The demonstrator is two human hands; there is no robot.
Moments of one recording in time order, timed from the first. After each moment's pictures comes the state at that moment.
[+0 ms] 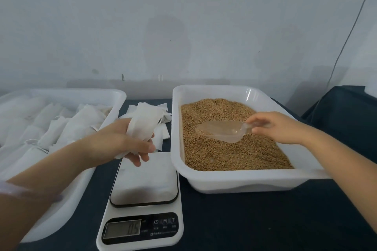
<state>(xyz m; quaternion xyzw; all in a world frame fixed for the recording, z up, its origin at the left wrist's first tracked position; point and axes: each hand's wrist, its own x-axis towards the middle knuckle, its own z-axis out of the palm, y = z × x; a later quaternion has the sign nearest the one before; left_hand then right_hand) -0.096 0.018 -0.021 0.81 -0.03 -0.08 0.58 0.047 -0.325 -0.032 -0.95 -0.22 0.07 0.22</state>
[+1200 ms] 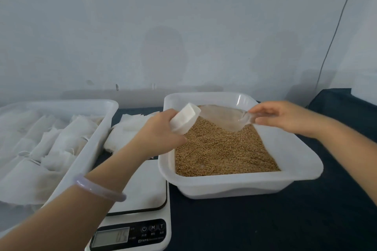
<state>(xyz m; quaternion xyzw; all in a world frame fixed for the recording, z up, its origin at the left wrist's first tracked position) -0.054 -0.066 -0.012 0.91 -0.01 0.08 0.40 0.025 -0.355 0.016 -0.92 -0.22 0.06 0.33</state>
